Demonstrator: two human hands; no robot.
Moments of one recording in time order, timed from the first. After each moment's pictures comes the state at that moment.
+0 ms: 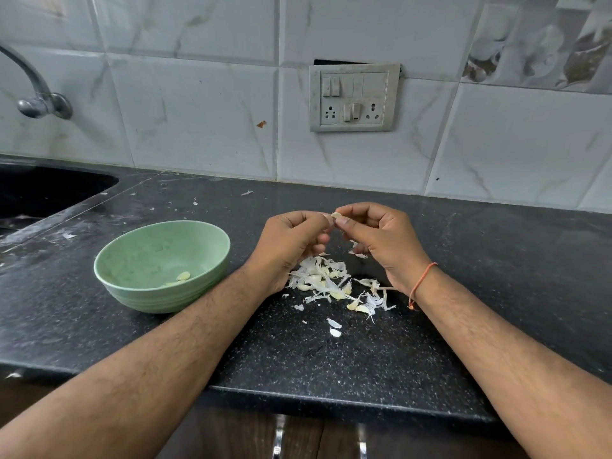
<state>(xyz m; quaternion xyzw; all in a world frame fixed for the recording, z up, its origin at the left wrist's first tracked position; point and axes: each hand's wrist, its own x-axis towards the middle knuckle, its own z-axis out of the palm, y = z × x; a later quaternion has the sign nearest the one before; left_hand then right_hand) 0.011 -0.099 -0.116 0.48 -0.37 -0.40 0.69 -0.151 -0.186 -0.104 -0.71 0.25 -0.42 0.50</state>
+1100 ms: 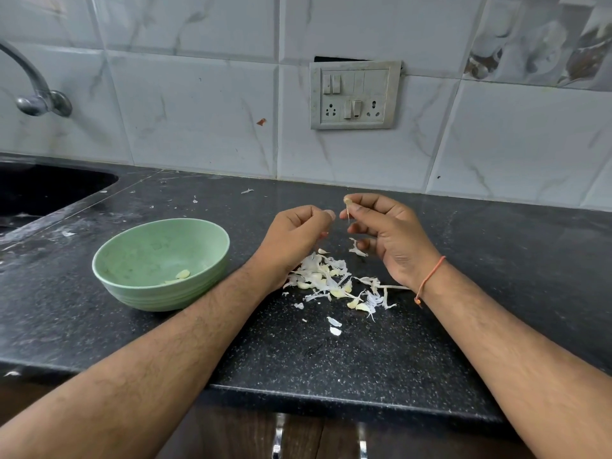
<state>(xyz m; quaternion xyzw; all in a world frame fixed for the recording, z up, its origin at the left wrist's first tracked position) 0.009 -0.095 -0.115 0.52 -0.49 -0.29 0.64 -0.155 -0.196 -0.099 -0.64 0.21 -0.40 0.62</state>
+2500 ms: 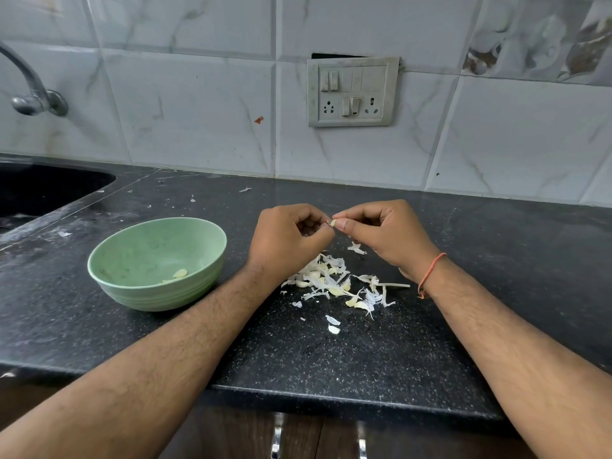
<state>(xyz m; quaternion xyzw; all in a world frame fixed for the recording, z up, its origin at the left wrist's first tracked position) 0.012 -0.089 -0.117 0.60 -0.56 -0.01 0.56 -0.161 -0.205 -0.100 -0.82 0.22 -0.39 0.36</state>
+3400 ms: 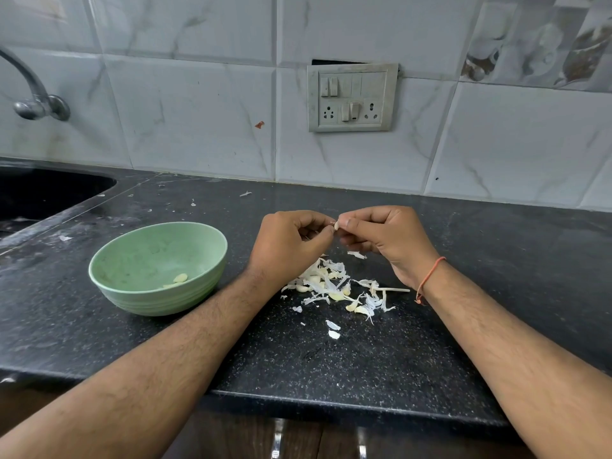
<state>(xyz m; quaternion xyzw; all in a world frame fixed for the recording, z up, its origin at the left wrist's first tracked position) 0.015 -0.093 -0.120 0.58 -0.58 -0.01 0.56 -0.159 -0.195 -0.097 -0.70 0.24 -0.40 0.54</state>
